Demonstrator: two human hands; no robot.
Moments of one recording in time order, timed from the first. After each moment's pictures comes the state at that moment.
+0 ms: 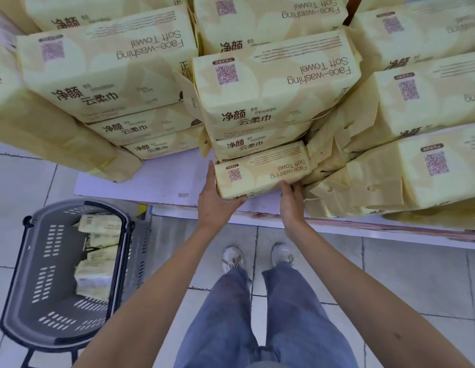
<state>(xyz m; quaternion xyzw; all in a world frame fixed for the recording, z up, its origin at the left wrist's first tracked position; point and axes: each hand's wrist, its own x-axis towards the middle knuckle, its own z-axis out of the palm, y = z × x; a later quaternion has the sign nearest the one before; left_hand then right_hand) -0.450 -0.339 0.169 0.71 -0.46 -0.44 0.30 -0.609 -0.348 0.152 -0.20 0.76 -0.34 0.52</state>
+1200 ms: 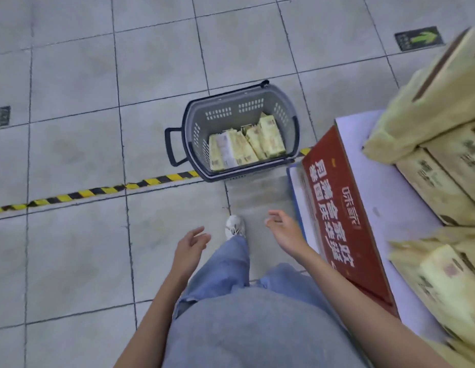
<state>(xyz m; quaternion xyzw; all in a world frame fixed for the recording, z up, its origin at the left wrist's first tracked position) -0.360 0.039 0.205 0.76 0.26 -0.34 0.49 -0.379 -0.175 0.185 -0.73 0.35 0.25 0.53</state>
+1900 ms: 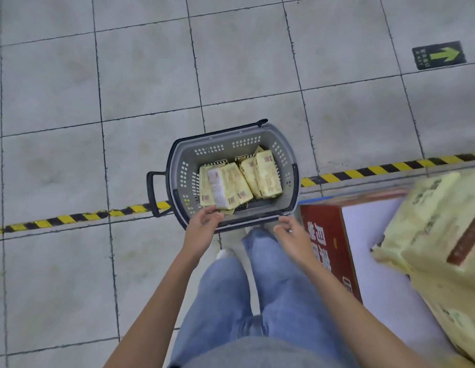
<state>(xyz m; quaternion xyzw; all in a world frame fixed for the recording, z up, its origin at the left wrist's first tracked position) -0.095 -0.090 0.164 0.74 0.26 -0.35 0.51 -0.162 -0.284 0.146 -0.72 0.39 0.26 0.51</state>
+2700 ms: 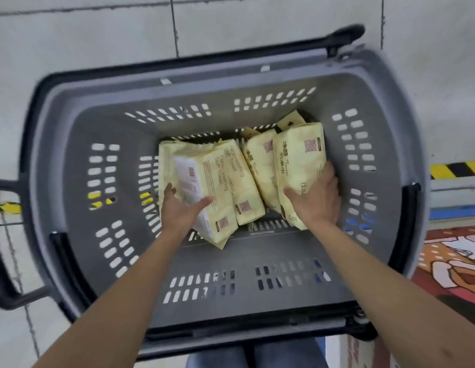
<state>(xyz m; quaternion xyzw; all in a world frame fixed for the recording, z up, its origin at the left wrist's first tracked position) 0.035 -0.090 -0.306 0.77 0.38 -0.34 0.39 0.016 -0.330 -0.291 -0.85 0.40 0.25 0.23</state>
